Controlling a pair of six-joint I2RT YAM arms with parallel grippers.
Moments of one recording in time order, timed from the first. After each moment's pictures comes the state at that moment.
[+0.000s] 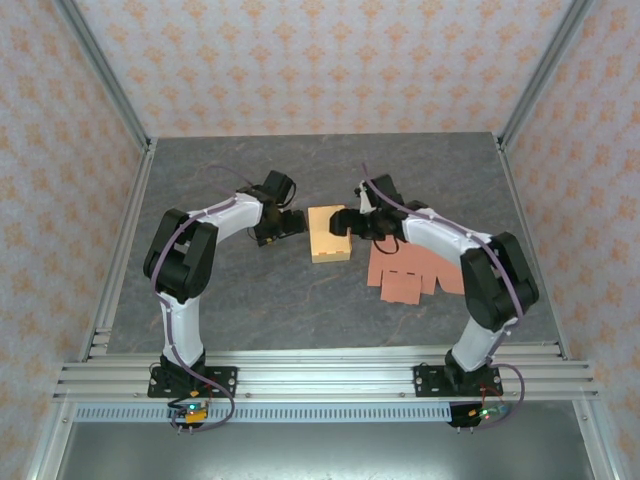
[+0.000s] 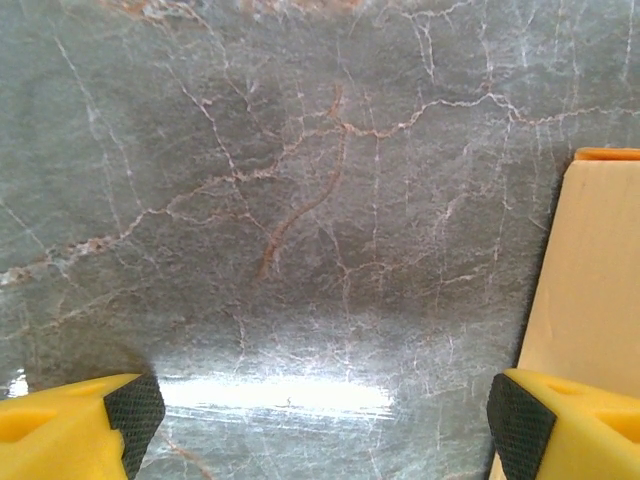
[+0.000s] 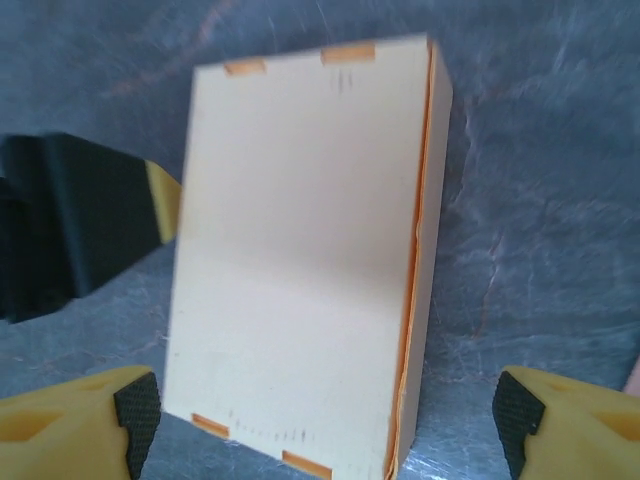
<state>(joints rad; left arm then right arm) -0.35 1.98 1.35 -0.60 0.08 -0.69 0.47 1.70 1.14 -0.36 -0.29 0.46</state>
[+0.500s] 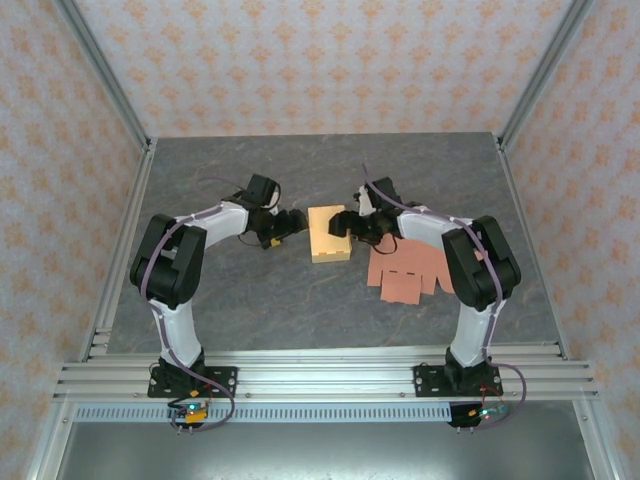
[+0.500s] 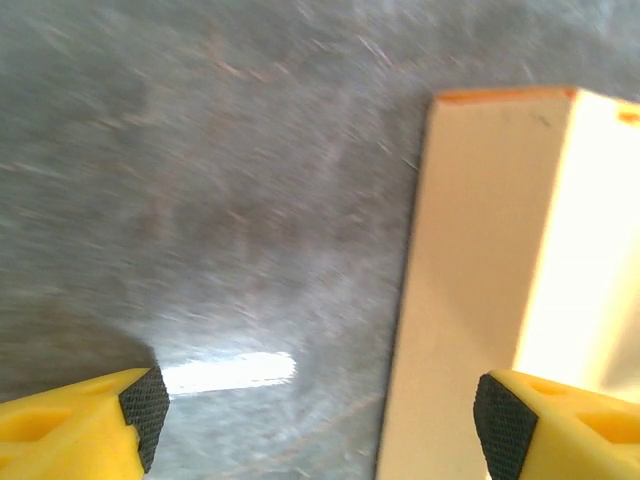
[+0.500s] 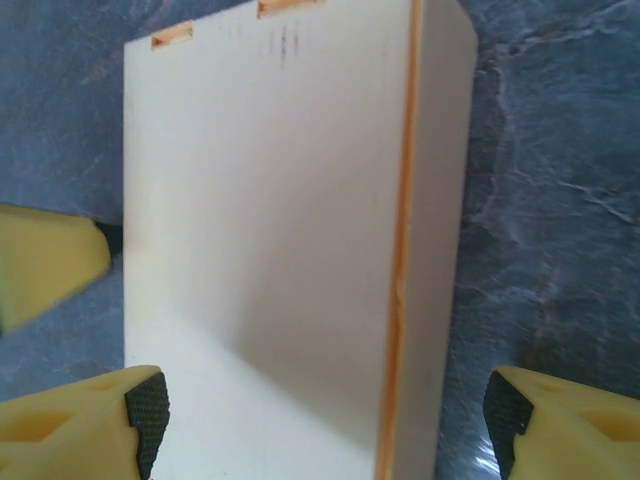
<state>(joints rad) -0.30 1.90 1.18 -0.36 0.41 -0.70 0.42 1.88 1.15 -0.23 -0.48 0.52</state>
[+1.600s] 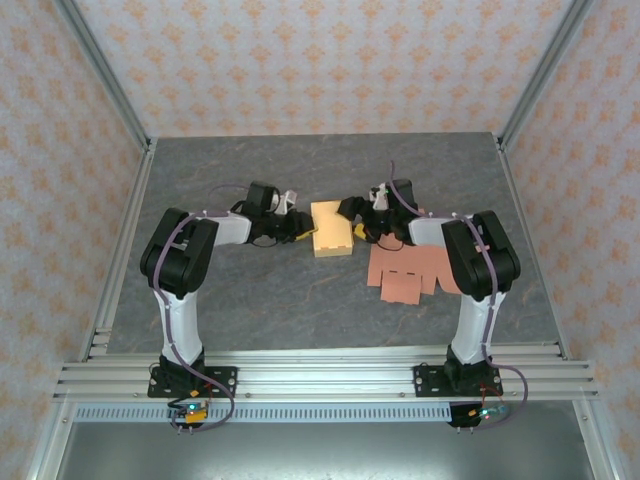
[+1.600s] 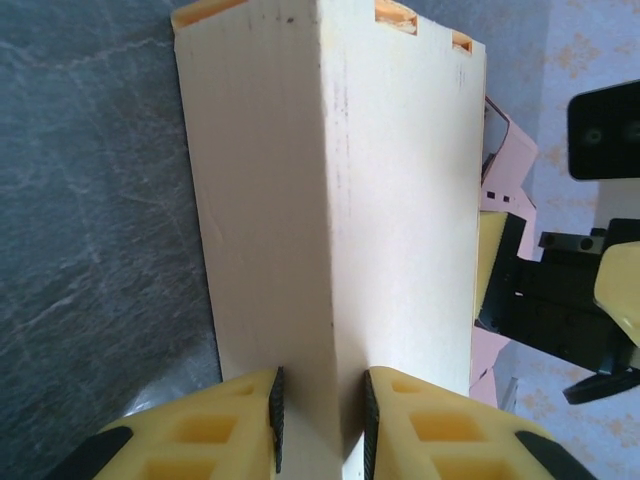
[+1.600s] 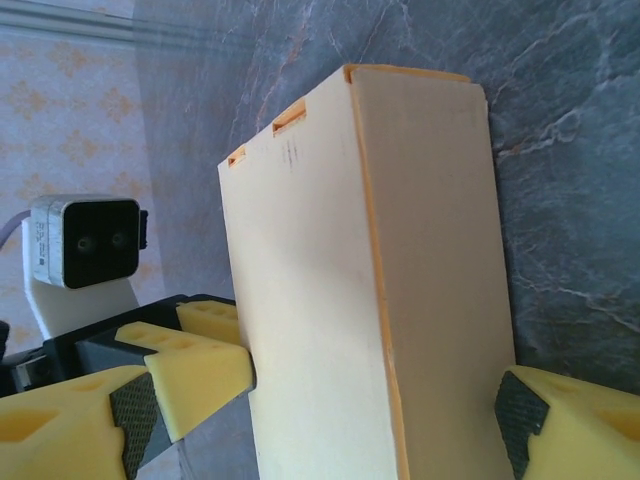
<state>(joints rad) -0.27 2.00 1.07 0.11 0.74 -0.75 0.31 1.95 1.02 0.23 -0.72 0.92</state>
